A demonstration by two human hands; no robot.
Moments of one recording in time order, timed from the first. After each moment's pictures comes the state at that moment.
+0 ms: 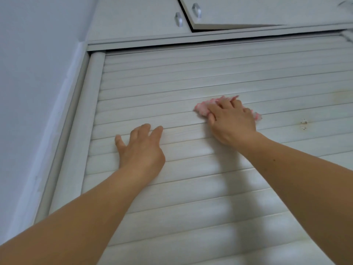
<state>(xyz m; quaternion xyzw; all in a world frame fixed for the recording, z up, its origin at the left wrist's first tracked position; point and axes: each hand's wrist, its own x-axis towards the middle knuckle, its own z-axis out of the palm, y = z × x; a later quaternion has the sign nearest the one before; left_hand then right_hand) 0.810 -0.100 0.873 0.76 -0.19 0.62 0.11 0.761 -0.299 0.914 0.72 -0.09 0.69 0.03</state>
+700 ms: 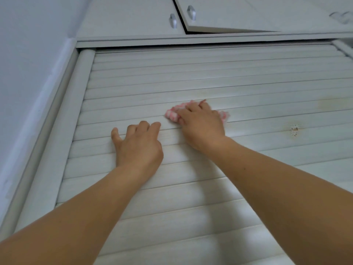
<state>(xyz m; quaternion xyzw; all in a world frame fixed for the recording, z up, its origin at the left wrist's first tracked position) 0.812 -0.127 0.884 0.71 -0.18 0.68 0.11 0.778 -0.271 0.923 0.70 -0.02 0.71 0.11</state>
